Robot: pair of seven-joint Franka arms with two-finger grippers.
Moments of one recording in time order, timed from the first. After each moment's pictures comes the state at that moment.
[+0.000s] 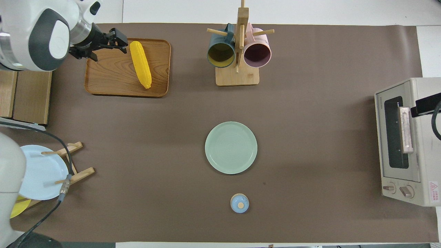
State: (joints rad) left arm -0.11 0.46 -0.06 -1.23 -0.03 1.69 -0.29; right arm -0.03 -0.01 -0.06 -1.52 -0.02 1.44 -0.08
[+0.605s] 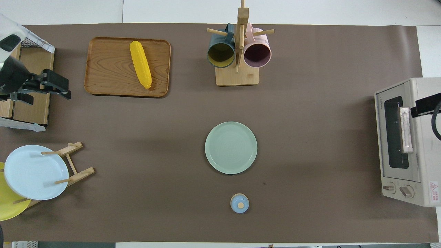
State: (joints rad) left arm -0.03 0.10 -0.06 -1.49 -0.03 1.47 -0.15; right arm -0.03 -0.01 -0.06 -1.52 -0.02 1.44 -0.08
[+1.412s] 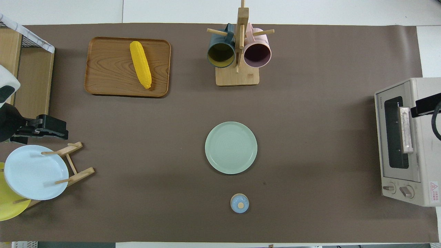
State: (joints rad) left arm -0.05 -0.12 -0.07 -1.71 -0.04 1.46 -0.16; right arm -0.03 -0.01 -0.06 -1.52 -0.02 1.44 -0.08
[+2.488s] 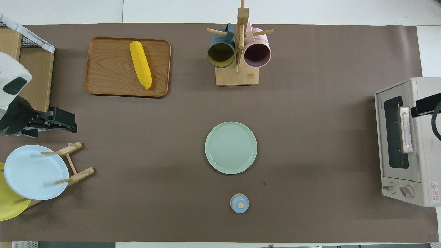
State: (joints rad) left arm -0.05 -0.08 -0.09 -1.66 -0.05 1.44 -0.18; right arm -0.03 -0.01 -0.06 -1.52 -0.02 1.44 -0.08
